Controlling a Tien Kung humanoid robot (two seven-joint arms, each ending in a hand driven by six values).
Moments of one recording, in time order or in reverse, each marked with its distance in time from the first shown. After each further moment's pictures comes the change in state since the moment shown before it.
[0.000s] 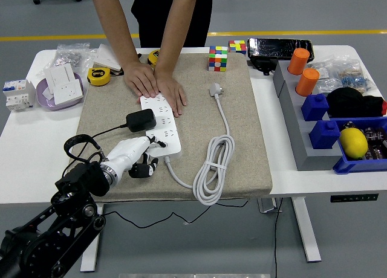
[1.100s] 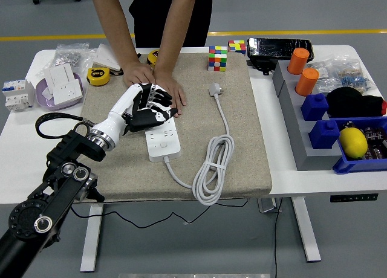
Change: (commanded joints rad) left arm -0.119 -0.060 -0.133 0.093 -0.834 0.124 -0.285; right arm 0.000 0.001 -0.005 0.000 -0.005 0.002 -0.004
